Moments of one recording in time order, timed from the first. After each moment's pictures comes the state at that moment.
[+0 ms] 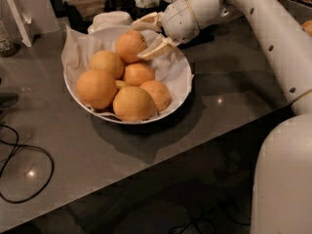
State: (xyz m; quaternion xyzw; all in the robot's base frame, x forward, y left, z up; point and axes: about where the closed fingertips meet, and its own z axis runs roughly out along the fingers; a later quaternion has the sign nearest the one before) arm 0.642 0.036 0.933 -0.79 0.38 0.23 0.43
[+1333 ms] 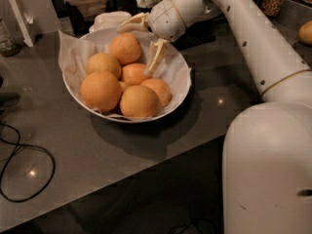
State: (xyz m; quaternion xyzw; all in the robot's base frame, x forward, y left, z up) arm 0.654 0.061 0.924 -0.80 0.36 0.26 0.40
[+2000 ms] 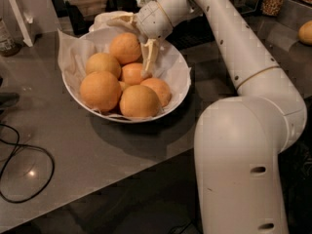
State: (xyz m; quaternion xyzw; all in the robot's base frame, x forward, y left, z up) arm 0.664 0.093 0.911 -0.82 0.34 0.28 0.38
